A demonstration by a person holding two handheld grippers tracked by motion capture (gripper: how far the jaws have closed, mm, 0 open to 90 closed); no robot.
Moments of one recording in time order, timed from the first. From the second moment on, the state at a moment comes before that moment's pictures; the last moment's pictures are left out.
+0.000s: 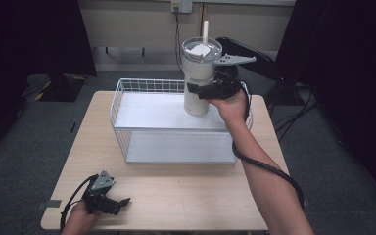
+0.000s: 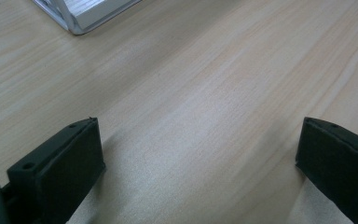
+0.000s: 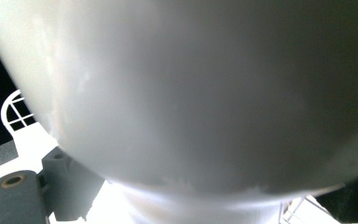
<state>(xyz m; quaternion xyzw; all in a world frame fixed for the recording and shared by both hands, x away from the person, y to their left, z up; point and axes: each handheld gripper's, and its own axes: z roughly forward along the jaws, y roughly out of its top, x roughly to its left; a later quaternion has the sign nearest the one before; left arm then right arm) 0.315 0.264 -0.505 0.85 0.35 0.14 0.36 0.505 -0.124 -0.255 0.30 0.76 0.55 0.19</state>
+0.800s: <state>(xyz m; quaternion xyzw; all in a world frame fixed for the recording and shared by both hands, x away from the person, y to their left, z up) 0.315 0.264 -0.505 0.85 0.35 0.14 0.36 0.504 -0.126 -0.260 0.29 0.76 0.54 0.19</state>
